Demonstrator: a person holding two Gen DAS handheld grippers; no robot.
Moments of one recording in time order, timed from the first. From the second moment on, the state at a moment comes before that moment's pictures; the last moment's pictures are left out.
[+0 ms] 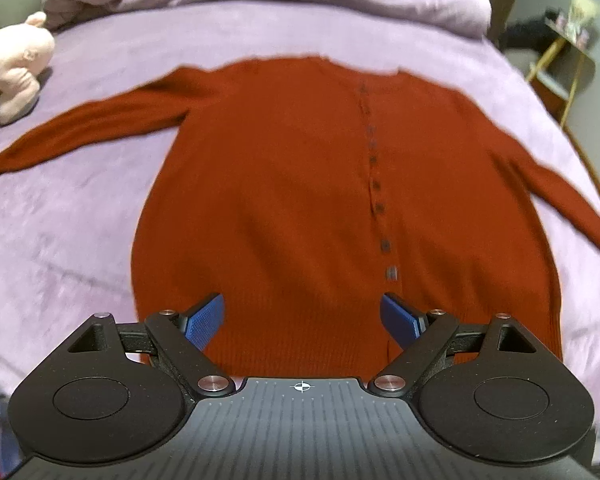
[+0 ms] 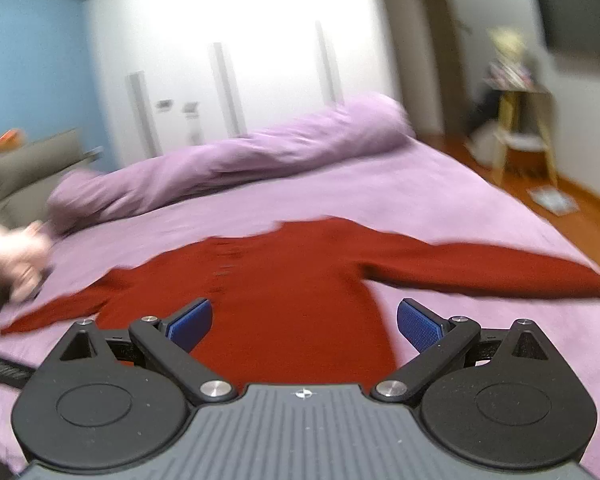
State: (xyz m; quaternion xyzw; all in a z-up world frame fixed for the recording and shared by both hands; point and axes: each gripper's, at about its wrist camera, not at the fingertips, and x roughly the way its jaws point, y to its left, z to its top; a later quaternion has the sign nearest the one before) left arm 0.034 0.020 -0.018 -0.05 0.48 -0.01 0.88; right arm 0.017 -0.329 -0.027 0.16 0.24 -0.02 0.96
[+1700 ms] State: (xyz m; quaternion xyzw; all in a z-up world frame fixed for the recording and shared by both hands) left arm 0.217 0.060 -0.101 -0.22 0.52 -0.09 0.82; right arm 0.134 -0.367 -0.157 0.40 0.33 0.08 0.85
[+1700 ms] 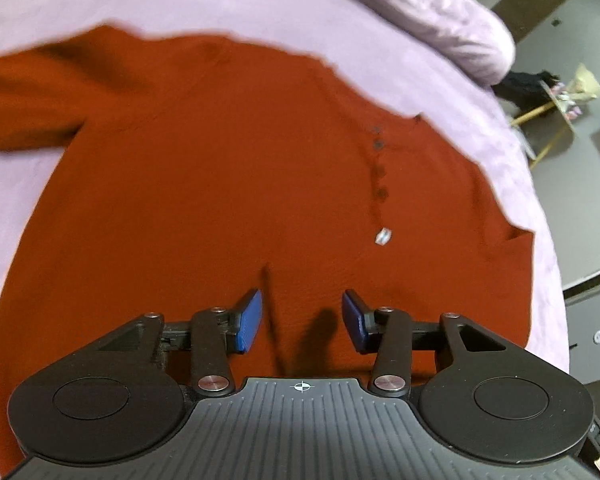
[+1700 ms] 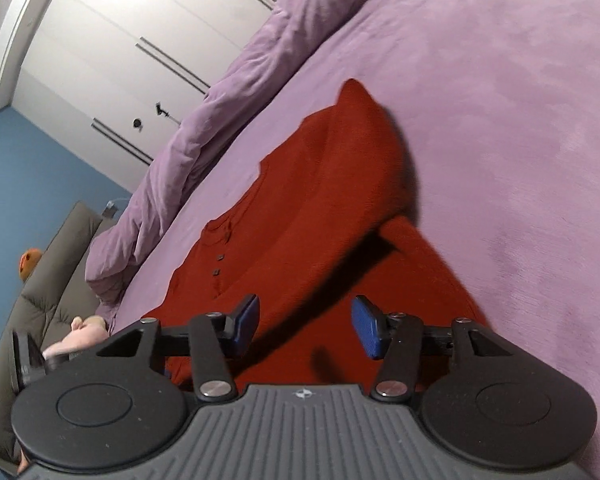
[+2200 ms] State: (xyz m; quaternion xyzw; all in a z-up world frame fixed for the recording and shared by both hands) left arm 0.239 0.051 -0.091 -0.20 0.49 -0.13 0.84; right arm 0.149 -0.353 -0.134 0.36 0.34 0.07 0.86
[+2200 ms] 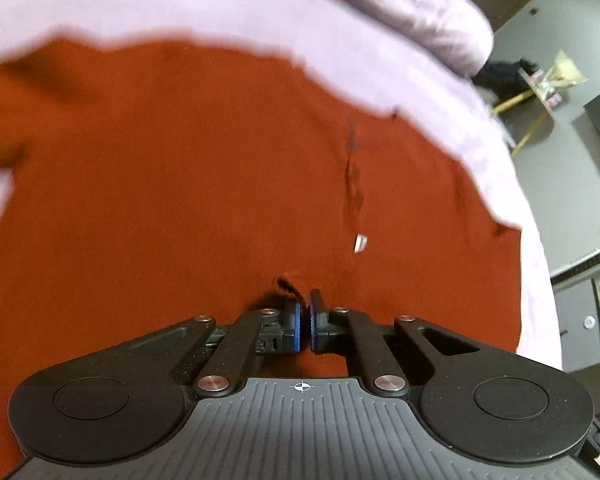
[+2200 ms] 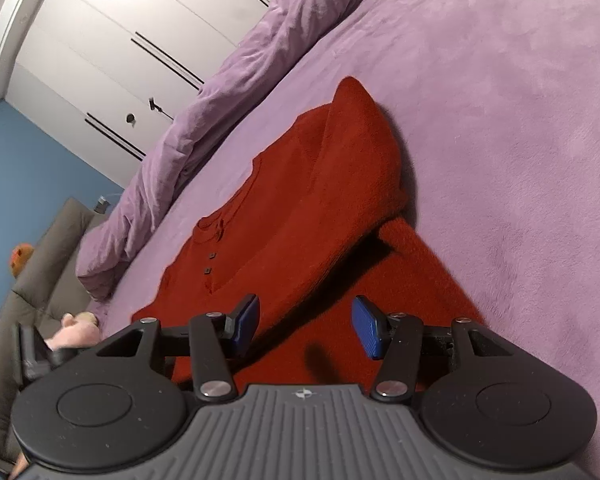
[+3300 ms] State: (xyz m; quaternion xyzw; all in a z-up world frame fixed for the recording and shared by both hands) left arm 0.322 0.073 -0.071 0.03 0.33 0.01 0.94; right arm 0.333 -0.314 -0.135 0.05 0.36 -0.11 0.93
